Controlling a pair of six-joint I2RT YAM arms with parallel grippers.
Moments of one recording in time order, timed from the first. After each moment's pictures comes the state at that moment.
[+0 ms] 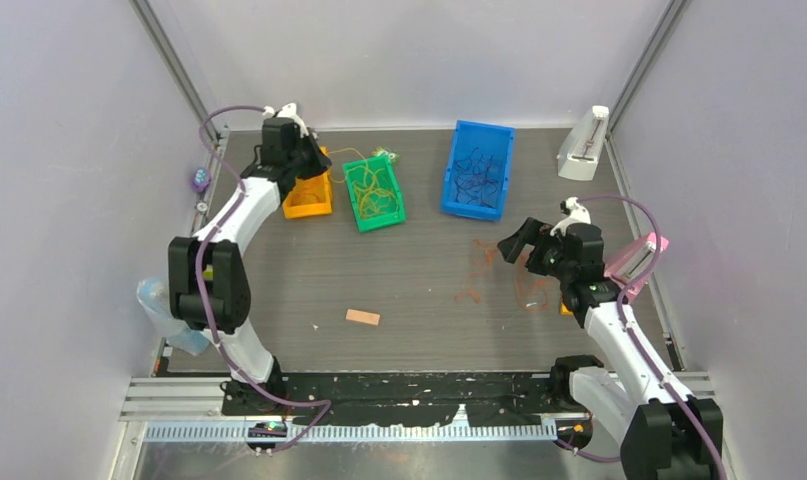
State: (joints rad) left arm -0.12 1.70 1.32 -0.12 0.16 -0.45; right arm 0.04 0.88 0.47 -0.09 -0.23 0.47
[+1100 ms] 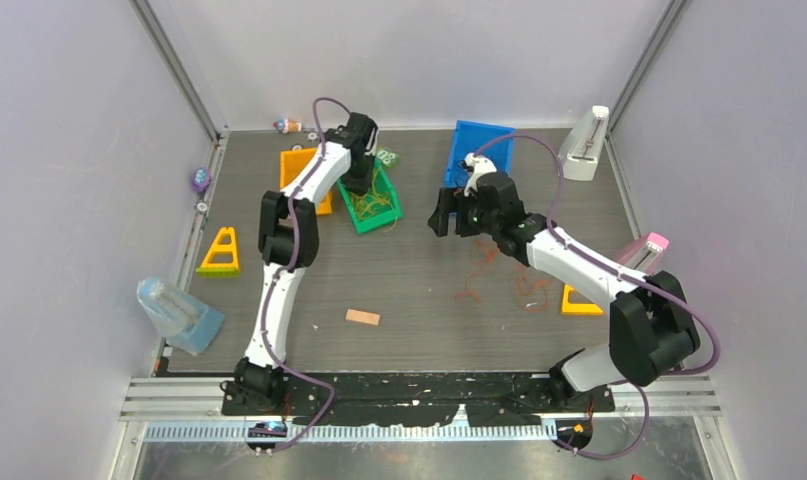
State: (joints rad) left arm -0.33 2.51 2.31 -0.93 -0.06 -0.13; right arm 0.51 1.45 0.97 -0.06 -0.10 0.36
